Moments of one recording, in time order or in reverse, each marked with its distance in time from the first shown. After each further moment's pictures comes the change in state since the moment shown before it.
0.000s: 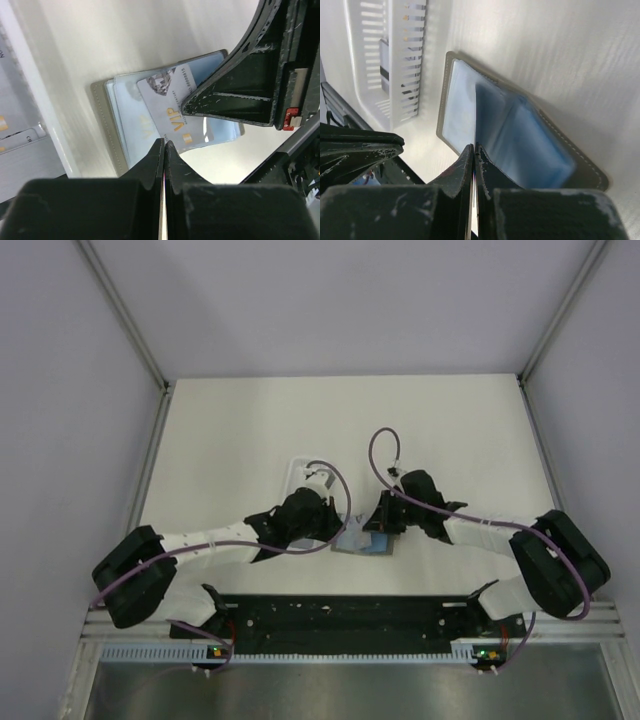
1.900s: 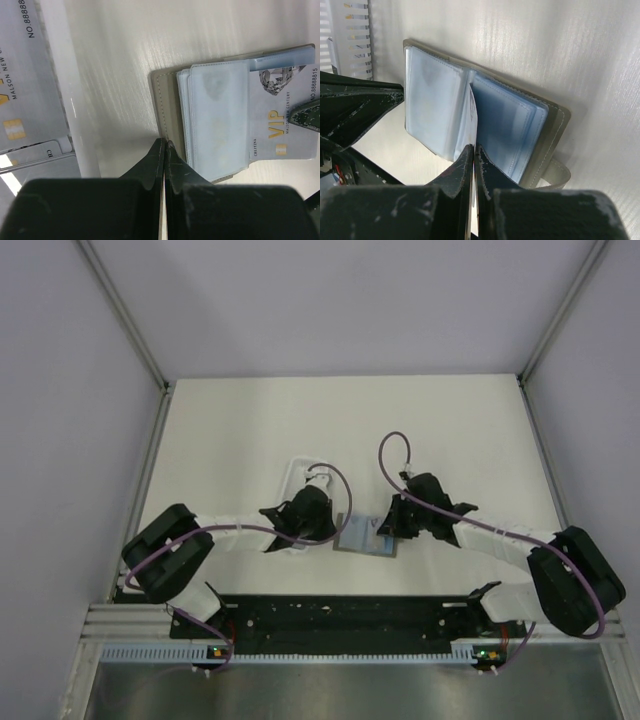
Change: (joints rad) left arm 0.068 0.206 0.034 -0.034 -0.017 -0.001; right arm -0.013 -0.107 -0.013 -0.202 0.159 -0.010
